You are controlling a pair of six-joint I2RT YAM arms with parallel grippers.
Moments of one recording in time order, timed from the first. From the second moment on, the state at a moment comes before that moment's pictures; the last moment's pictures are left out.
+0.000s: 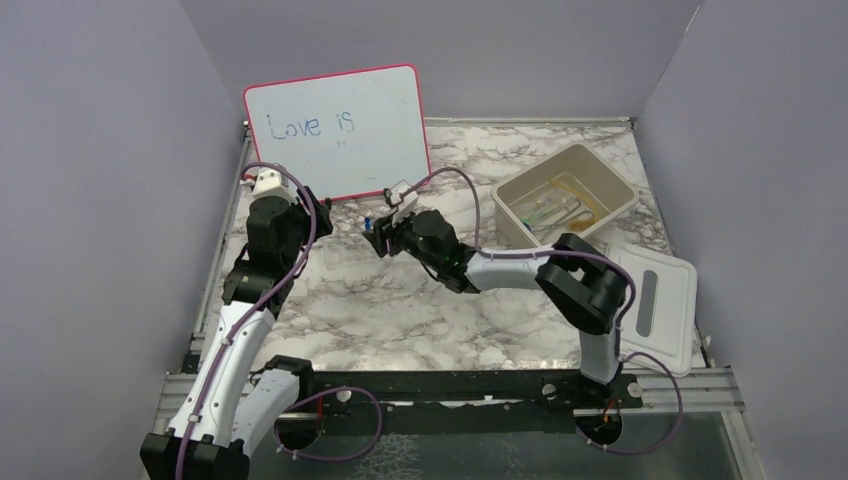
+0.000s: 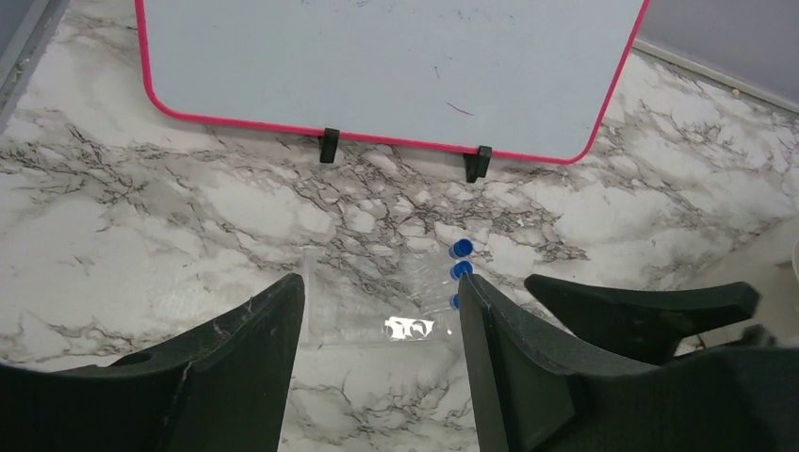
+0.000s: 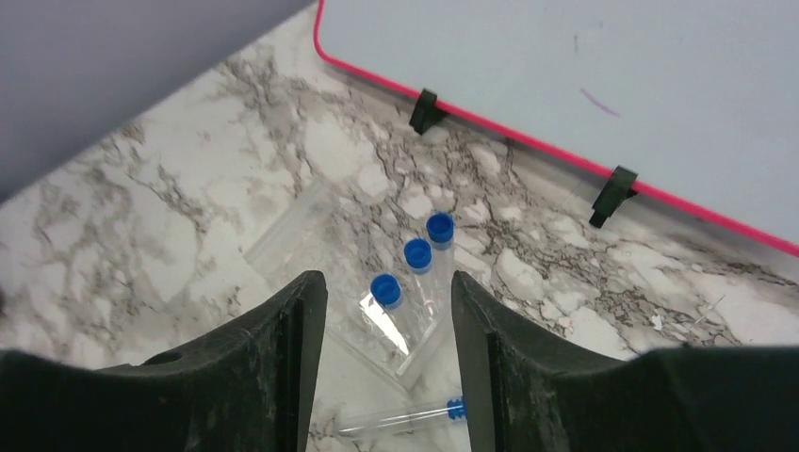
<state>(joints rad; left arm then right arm) -0.17 0.82 0.79 -0.33 -0.16 -0.40 0.98 1.99 1.12 0.73 0.11 0.12</state>
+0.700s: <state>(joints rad) -0.17 0.76 0.76 -0.34 -0.05 -0.43 0.92 2.03 1.41 -0.19 0.28 0.76</state>
